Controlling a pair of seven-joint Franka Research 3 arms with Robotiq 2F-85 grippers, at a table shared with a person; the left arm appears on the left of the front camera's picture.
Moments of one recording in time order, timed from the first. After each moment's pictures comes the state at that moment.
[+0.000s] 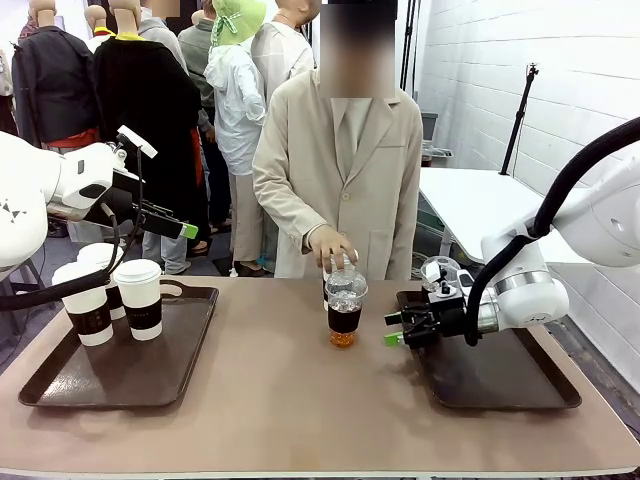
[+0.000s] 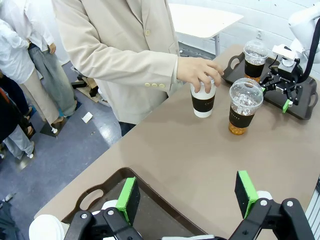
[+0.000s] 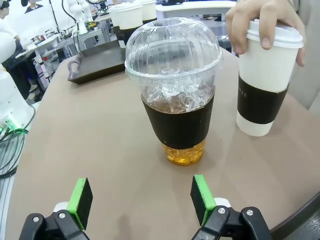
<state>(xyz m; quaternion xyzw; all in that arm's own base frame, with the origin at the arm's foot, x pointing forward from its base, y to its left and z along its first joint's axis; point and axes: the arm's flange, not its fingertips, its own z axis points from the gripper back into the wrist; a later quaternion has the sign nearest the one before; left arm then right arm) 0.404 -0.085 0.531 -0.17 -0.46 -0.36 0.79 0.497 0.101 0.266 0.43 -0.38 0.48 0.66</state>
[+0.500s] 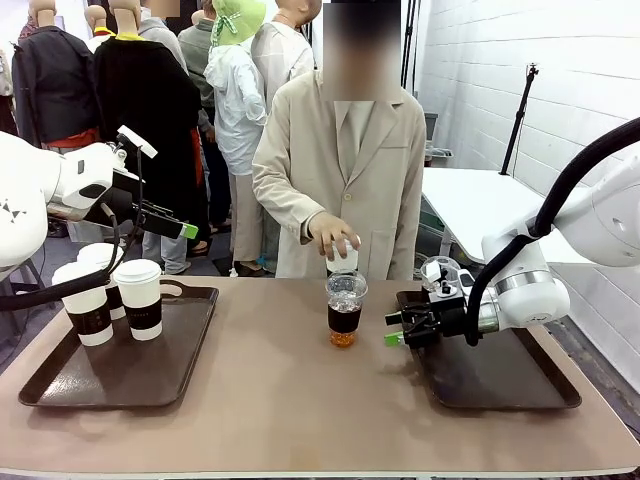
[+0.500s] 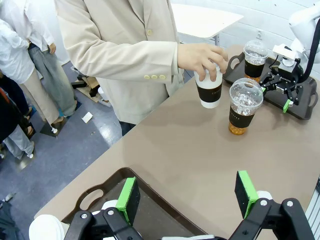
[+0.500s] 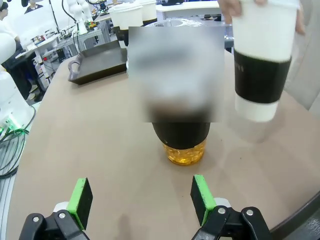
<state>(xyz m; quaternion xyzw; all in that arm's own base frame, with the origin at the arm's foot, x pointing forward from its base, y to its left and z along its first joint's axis) 0.404 -0.085 0.531 -0.17 -0.46 -0.36 0.79 0.496 0.101 0.266 0.43 -0.38 0.48 0.66</state>
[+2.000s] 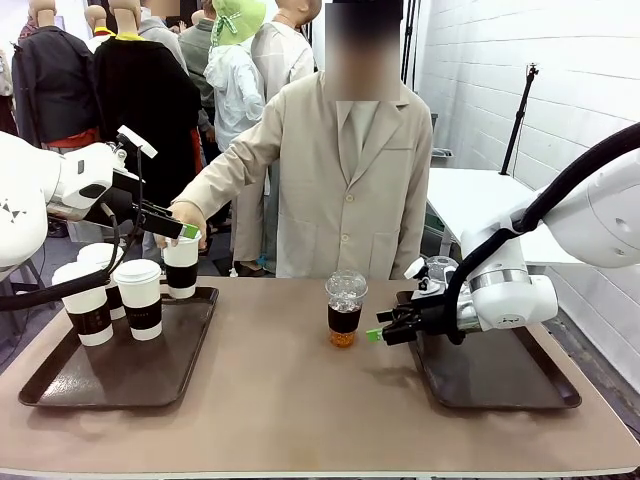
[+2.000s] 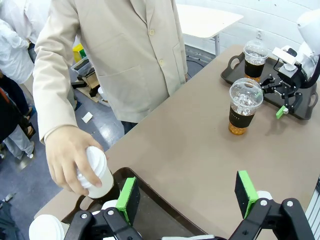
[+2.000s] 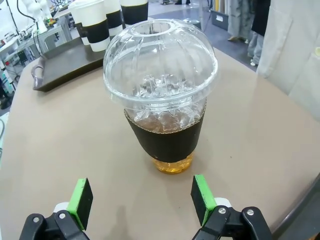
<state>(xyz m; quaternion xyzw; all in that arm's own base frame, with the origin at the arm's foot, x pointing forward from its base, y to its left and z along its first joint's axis) 0.404 -0.085 0.531 -0.17 -0.46 -0.36 0.79 0.476 0.142 0.282 0.36 -0.39 0.44 0.73</state>
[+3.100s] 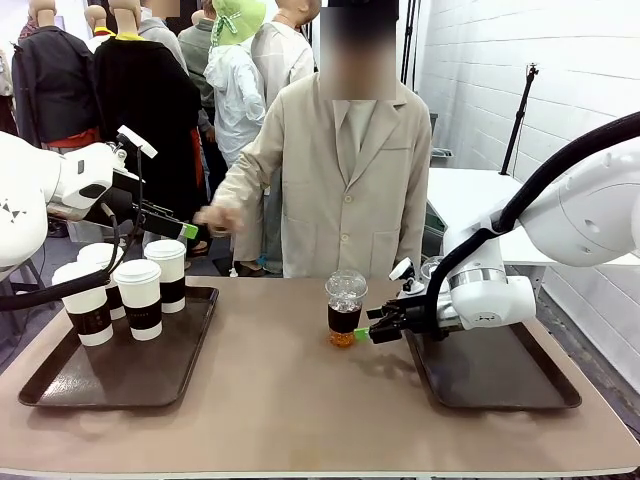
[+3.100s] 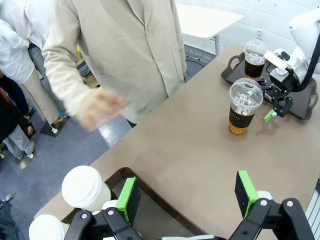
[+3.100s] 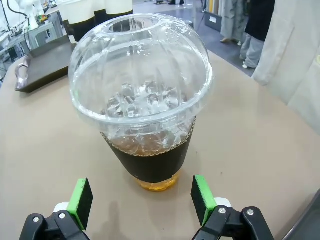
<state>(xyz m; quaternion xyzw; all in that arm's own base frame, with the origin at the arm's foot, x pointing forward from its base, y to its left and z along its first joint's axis) 0.404 -0.085 0.531 -0.17 -0.46 -0.36 0.79 0.497 0.164 0.270 0.33 -0.41 0.44 0.73</state>
